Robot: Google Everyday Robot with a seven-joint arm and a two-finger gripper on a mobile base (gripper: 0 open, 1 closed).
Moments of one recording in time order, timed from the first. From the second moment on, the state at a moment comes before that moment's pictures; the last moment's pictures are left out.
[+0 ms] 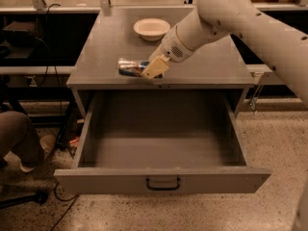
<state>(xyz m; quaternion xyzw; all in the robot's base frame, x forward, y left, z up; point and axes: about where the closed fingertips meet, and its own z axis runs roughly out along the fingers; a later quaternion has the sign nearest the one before) 0.663 0.000 0.871 -0.56 0.74 0.17 0.33</state>
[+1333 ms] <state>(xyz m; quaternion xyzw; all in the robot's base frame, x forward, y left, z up) 0.526 0.019 0.825 -0.59 0.71 0.26 0.28</state>
